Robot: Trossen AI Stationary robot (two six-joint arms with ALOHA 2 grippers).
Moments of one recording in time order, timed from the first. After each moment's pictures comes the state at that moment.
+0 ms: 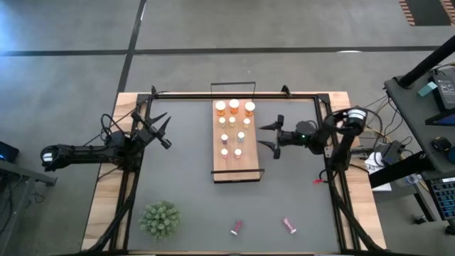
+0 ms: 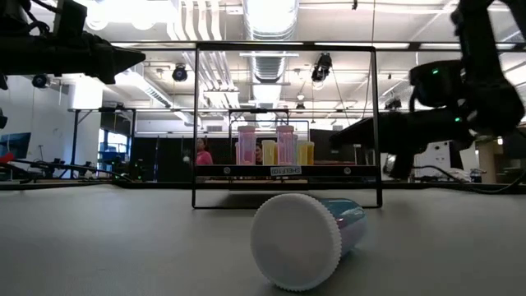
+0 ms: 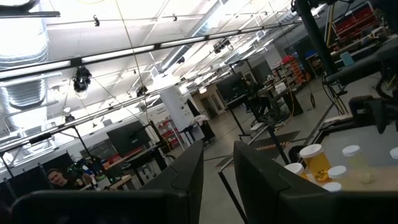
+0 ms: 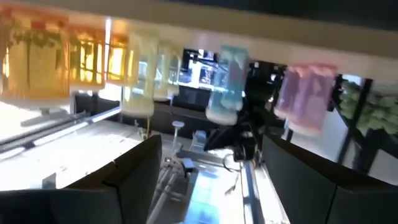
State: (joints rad) left arm 0.12 0.31 0.00 0.64 -0.56 0.71; right arm -0.43 1.82 0.17 1.57 -0.29 2.93
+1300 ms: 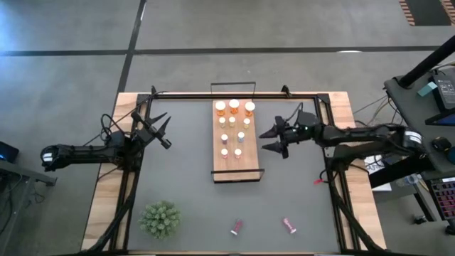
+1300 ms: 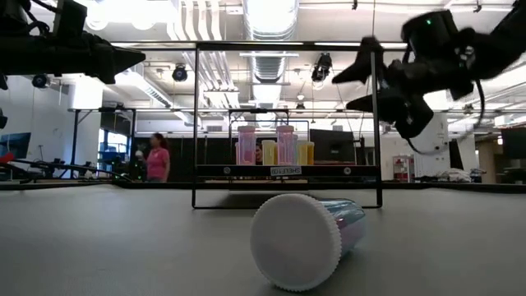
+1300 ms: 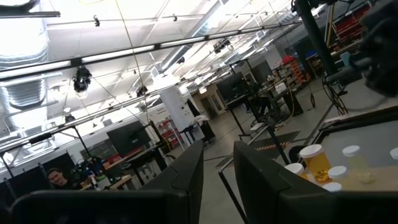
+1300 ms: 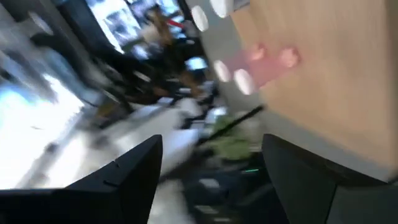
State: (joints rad) left arm 0.12 0.31 0.00 0.64 -0.56 0.71; right arm -0.38 1.16 0.33 0.63 -0.52 1.94
